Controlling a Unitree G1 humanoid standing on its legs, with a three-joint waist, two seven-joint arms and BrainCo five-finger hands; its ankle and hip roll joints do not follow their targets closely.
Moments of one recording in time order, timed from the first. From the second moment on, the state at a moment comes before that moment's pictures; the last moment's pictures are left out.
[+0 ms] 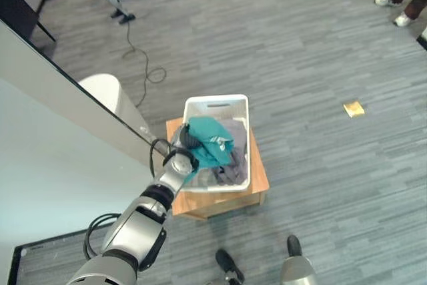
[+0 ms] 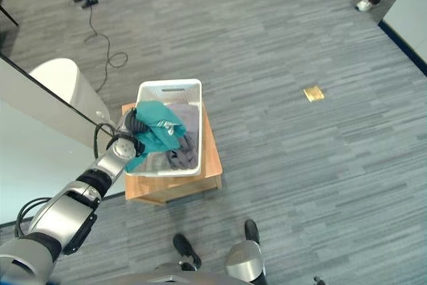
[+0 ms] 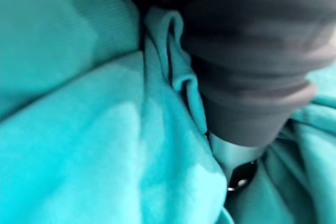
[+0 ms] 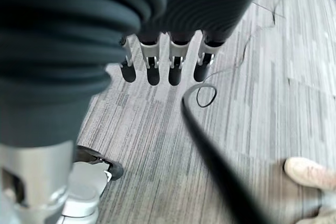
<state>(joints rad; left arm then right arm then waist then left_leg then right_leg) -0.83 0.36 -0.46 1.04 0.06 -0.05 0.39 0.04 -0.38 0.22 1.27 -0.19 0.03 -0.24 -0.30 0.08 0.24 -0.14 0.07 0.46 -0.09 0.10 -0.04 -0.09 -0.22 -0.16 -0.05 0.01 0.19</state>
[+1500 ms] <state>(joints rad) 0.27 0.25 0.08 0.08 -0.36 -0.27 0.34 0.10 -0.41 0.13 -0.05 -0.24 -0.13 -0.27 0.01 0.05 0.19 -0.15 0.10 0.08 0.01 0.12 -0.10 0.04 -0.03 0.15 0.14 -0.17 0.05</state>
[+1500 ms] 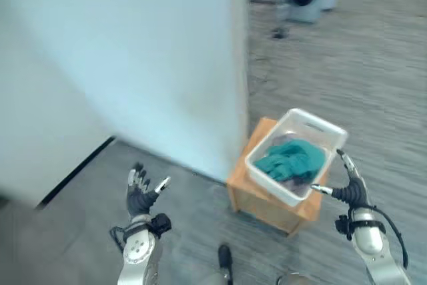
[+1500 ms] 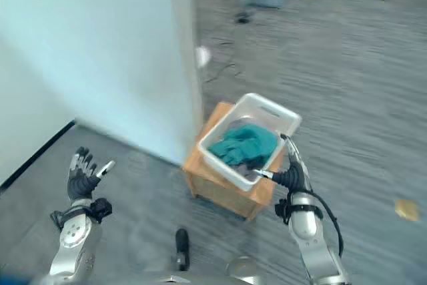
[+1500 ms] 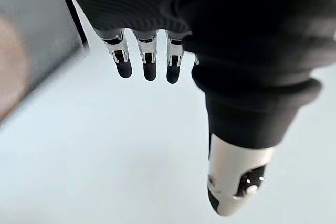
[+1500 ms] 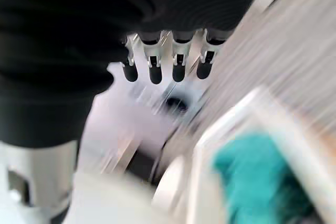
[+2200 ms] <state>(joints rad) 0.20 0.29 0.02 -0.01 -0.47 -0.25 0.24 -0.07 -0.48 0.18 -0.03 -0.19 -0.15 -0.23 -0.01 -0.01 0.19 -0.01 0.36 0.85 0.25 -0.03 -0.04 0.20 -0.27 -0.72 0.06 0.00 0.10</state>
